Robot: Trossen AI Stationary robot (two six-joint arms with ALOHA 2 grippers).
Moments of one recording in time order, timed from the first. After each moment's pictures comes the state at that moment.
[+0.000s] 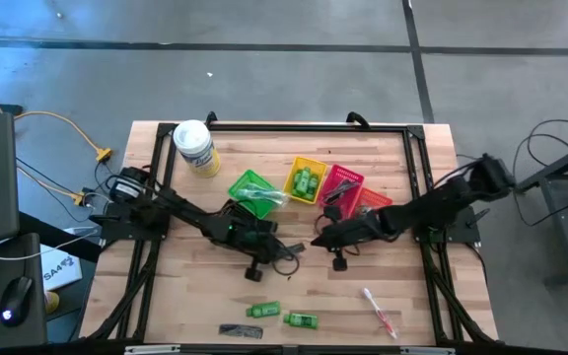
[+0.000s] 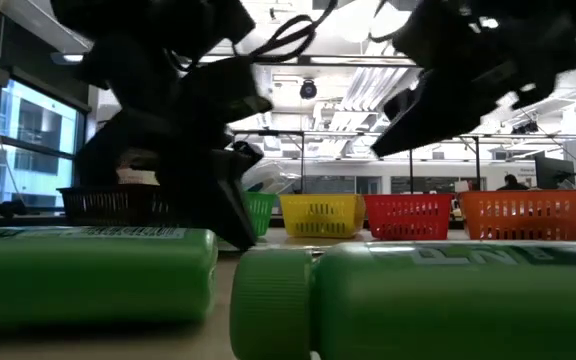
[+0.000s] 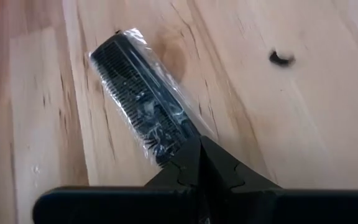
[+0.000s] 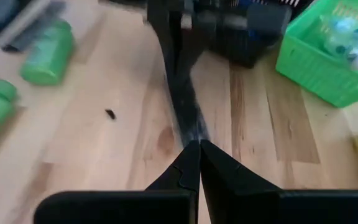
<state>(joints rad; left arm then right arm) -0.28 1.83 0.92 0.02 -0.07 0.05 0.28 1.49 0.61 0.31 0.15 0.09</state>
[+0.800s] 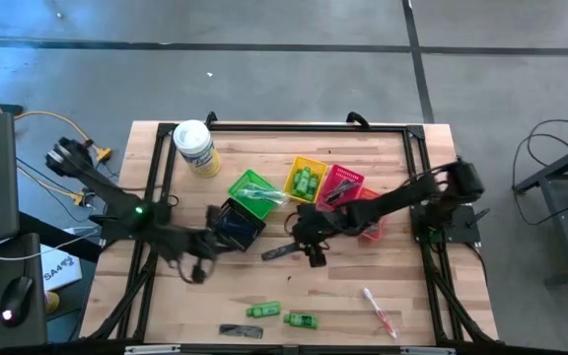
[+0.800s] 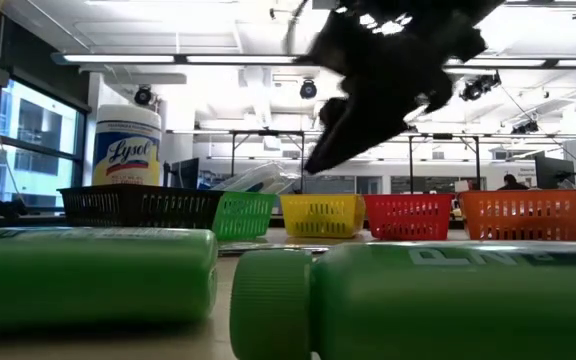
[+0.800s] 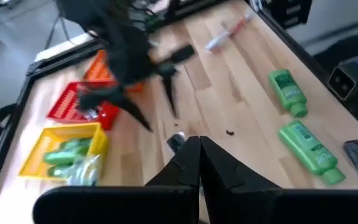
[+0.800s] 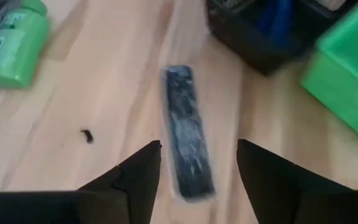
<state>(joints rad) -0.61 1.09 0.94 -0.39 -0.51 0.00 0.17 1.74 0.99 -0.03 -0.01 -0.02</state>
